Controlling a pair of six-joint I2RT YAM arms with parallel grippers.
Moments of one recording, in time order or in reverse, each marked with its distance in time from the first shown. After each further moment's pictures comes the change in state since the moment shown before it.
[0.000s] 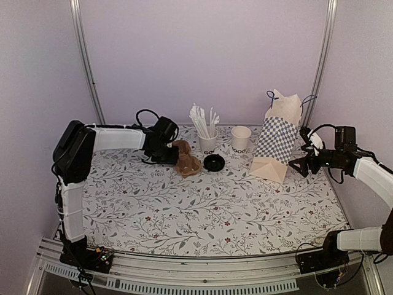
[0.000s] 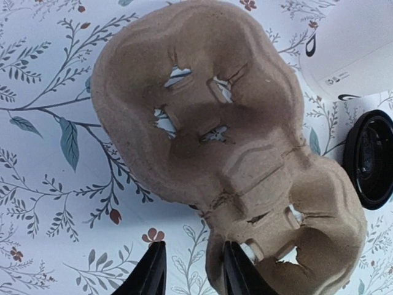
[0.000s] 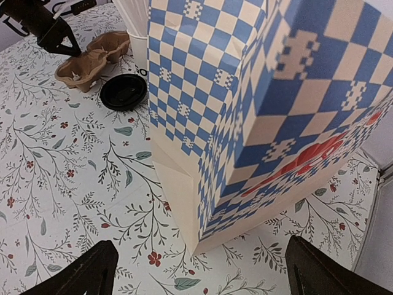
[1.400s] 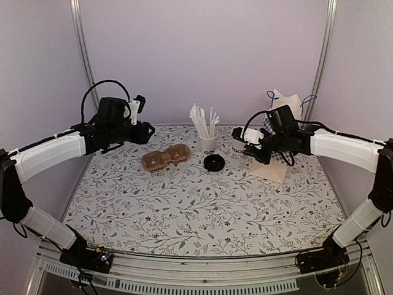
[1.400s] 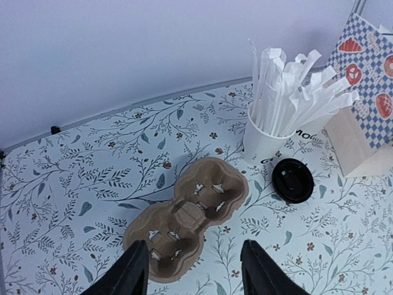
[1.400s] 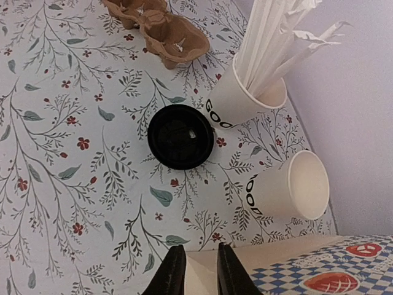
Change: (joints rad) left arm 0.099 -0.673 -0.386 0.241 0.084 0.330; right arm 0.624 0.384 0.383 -0.050 0.426 -0.153
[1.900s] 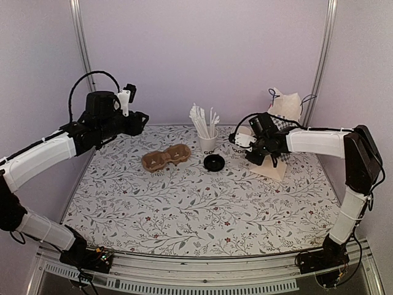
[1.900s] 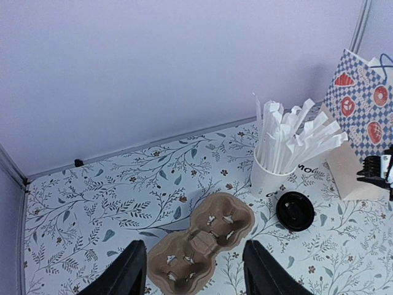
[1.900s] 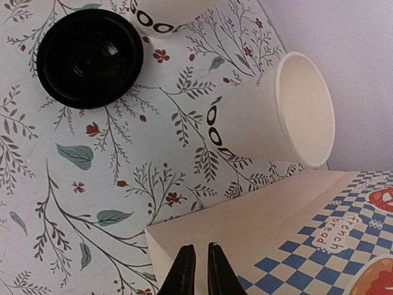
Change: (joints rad) left arm 0.008 -0.087 -0.005 0.057 -0.063 0.042; right arm 0.014 0.322 0.163 0.024 0.399 0.087
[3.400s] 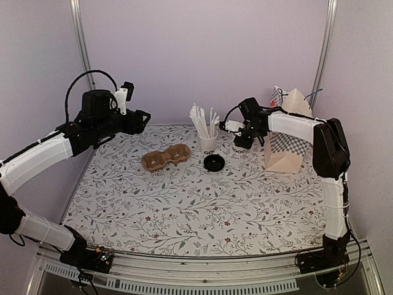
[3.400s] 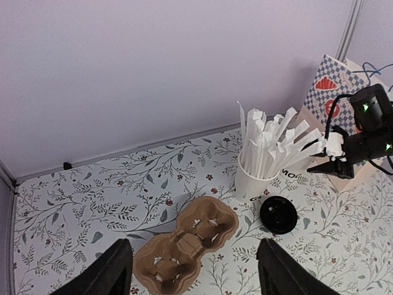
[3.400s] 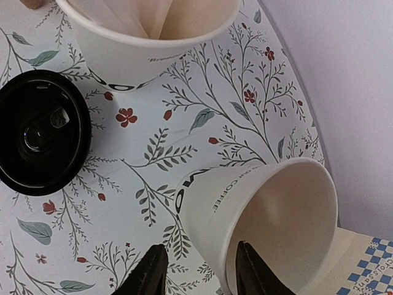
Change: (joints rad) left arm 0.003 -0.035 0.000 -0.006 0.056 -0.037; right arm -0.077 0.368 0.556 -0.257 -0.130 -0.055
